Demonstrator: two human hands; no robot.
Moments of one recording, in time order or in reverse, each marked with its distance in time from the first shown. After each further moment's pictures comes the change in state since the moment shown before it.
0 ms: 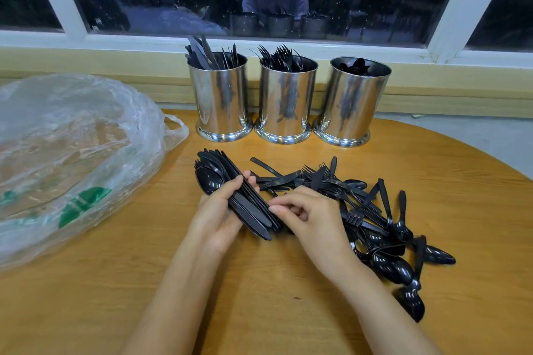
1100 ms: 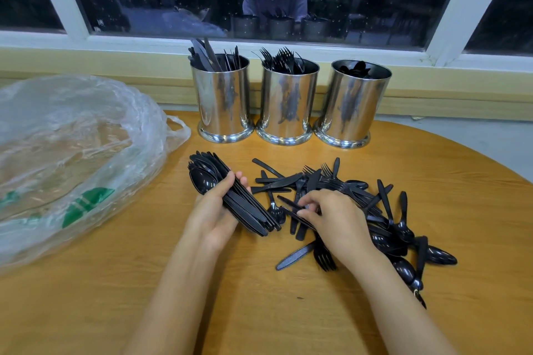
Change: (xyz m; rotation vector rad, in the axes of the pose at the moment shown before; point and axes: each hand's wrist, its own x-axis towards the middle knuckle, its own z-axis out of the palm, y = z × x) left_hand -0.001 0.010 -0.006 -0.047 0.022 -0.013; right_hand 0.010 0.022 -0.021 -0.539 -0.155 0.251
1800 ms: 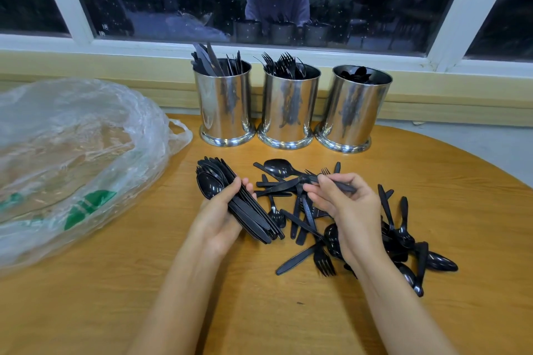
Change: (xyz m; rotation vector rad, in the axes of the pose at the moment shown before) left_hand -0.001 -0.004 0.001 0.022 -0.010 -0.042; right_hand -0.006 -0.020 -0.023 1.422 0.278 0.245
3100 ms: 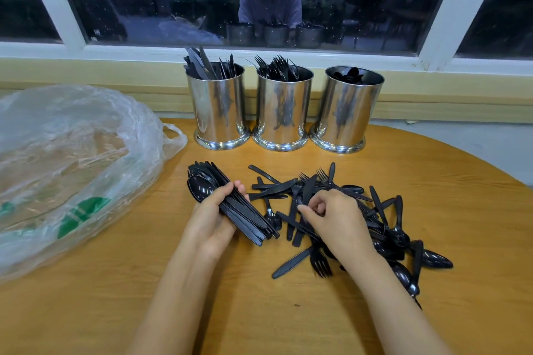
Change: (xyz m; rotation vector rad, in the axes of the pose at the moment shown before) left_hand 0.003 0.003 0.000 -0.011 0.007 0.014; right_hand 0.021 0.031 -0.022 -1.336 -0.130 -0.205
